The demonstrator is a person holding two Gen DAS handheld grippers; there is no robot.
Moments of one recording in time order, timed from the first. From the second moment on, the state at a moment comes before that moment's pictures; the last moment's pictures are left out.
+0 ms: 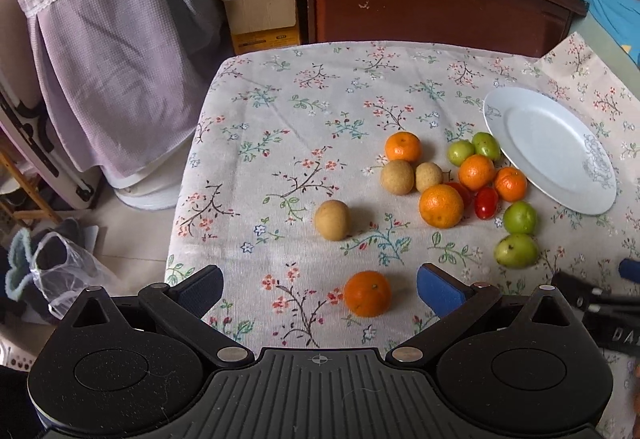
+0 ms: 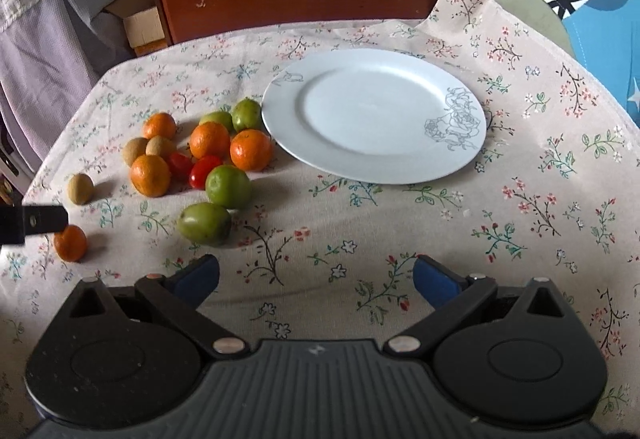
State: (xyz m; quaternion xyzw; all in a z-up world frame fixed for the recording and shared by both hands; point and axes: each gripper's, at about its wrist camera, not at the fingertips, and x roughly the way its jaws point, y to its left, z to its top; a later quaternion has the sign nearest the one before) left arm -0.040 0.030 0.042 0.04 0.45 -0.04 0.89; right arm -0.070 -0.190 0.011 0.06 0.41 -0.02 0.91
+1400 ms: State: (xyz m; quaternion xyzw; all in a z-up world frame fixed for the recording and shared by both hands) left arm -0.046 0.016 0.040 0.02 0.48 -0.03 0.88; right arm -0.071 -0.163 0.041 0.02 0.44 -0.06 0.90
